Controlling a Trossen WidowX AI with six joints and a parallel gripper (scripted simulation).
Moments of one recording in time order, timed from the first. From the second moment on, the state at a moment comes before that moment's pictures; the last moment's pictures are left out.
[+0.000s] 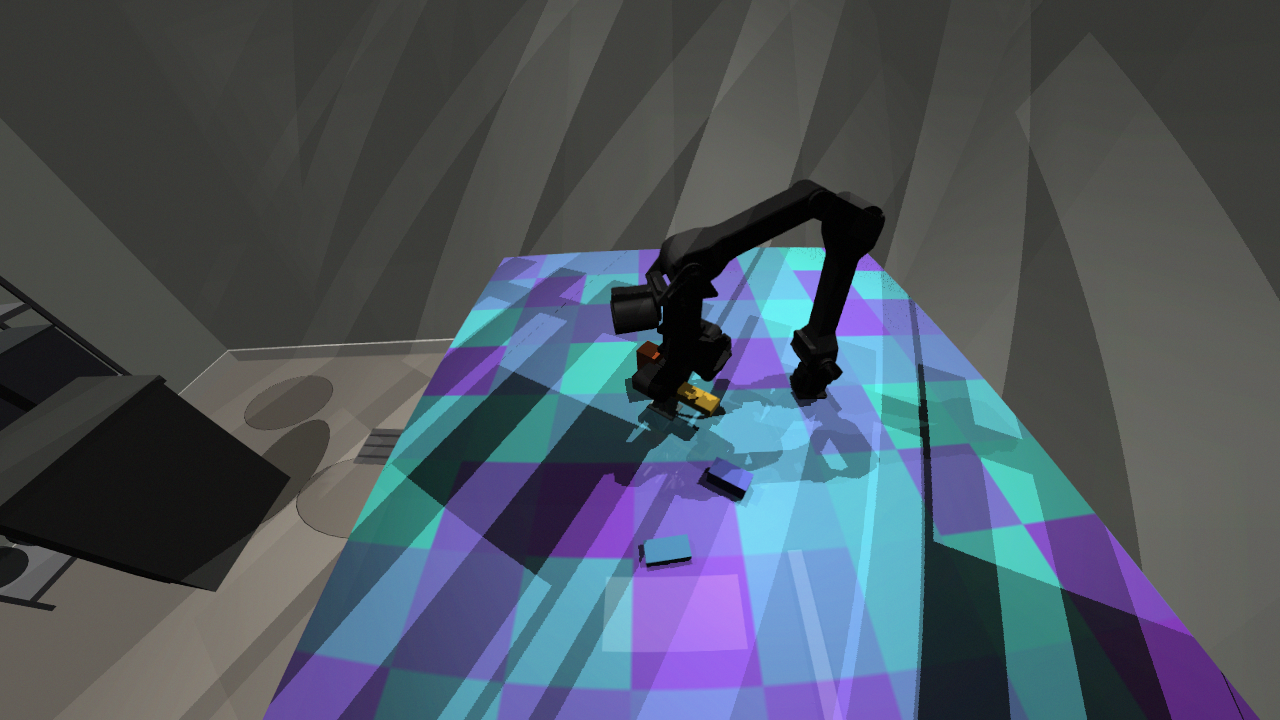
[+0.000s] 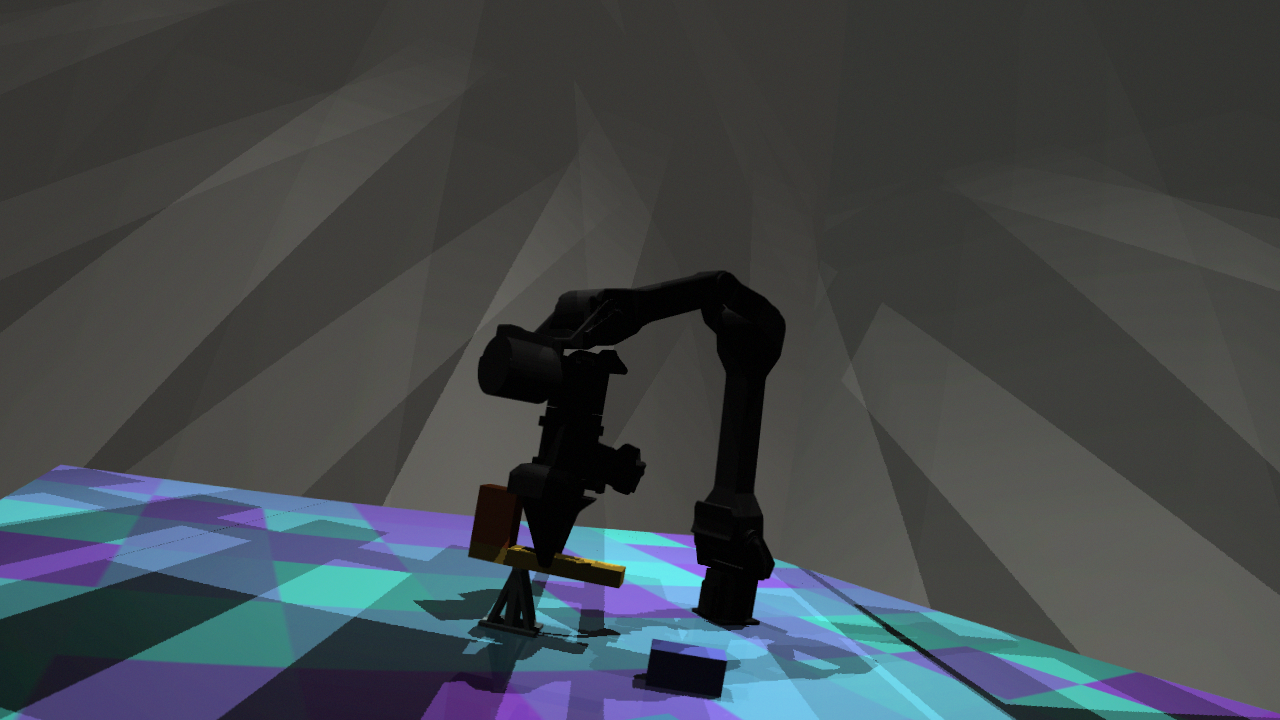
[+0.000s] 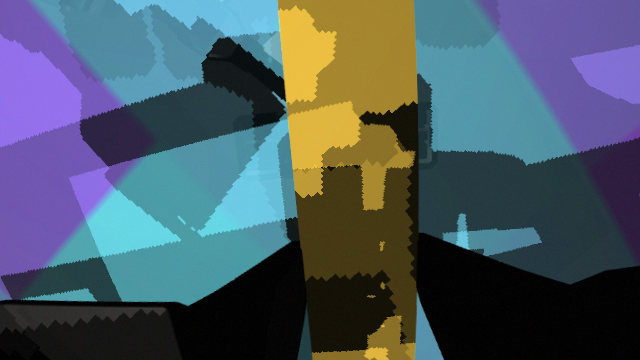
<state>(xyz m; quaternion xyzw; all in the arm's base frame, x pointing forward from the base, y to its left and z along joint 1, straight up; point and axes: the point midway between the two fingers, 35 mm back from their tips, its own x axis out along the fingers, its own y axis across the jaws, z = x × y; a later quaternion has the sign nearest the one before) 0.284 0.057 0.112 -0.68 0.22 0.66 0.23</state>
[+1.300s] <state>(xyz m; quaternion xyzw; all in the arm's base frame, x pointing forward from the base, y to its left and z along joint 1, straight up) 0.284 0.057 0.112 -0.68 0.22 0.66 0.23</state>
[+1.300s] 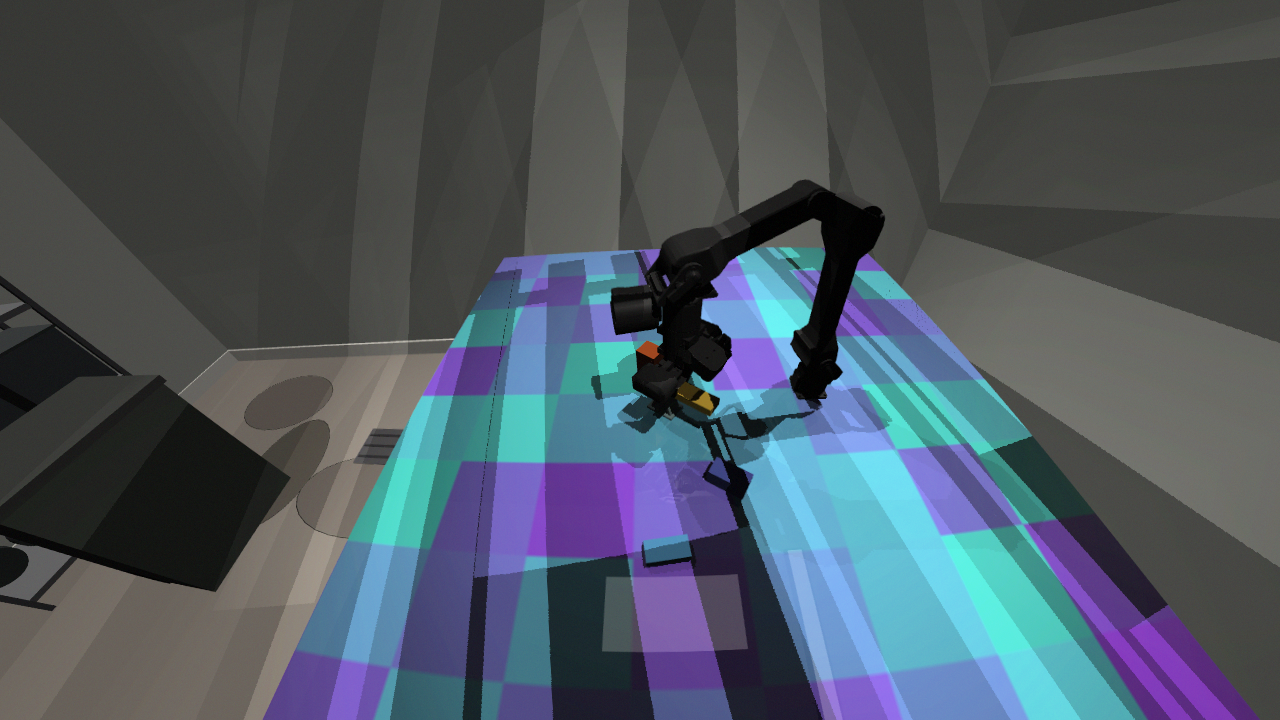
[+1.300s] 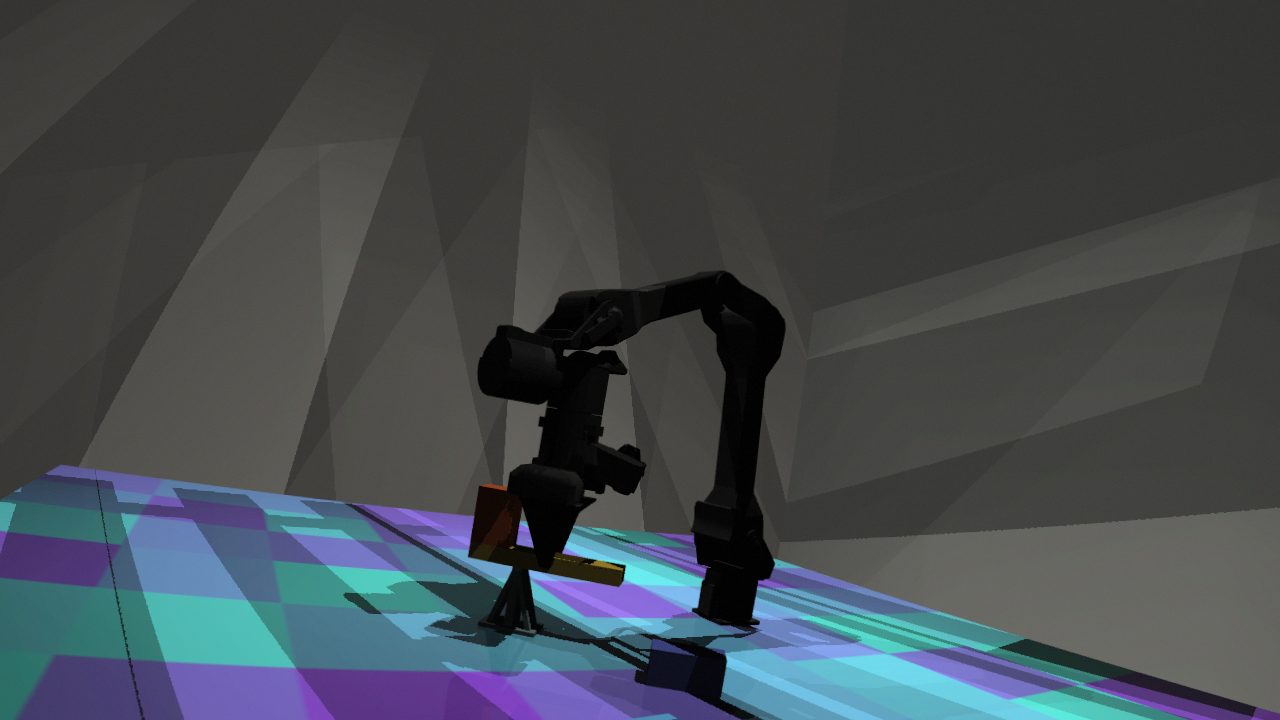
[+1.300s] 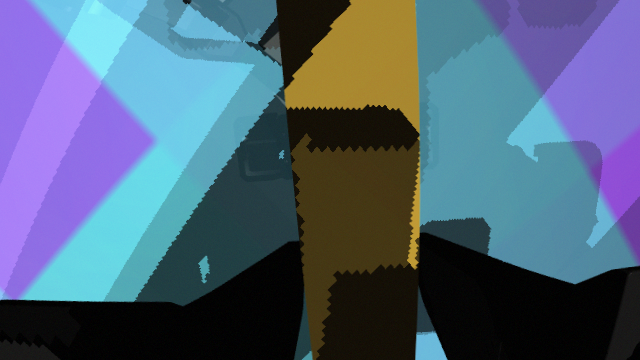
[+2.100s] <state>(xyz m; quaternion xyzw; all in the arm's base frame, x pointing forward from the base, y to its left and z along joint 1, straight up) 0.284 0.057 0.112 -0.68 0.22 0.66 0.23</state>
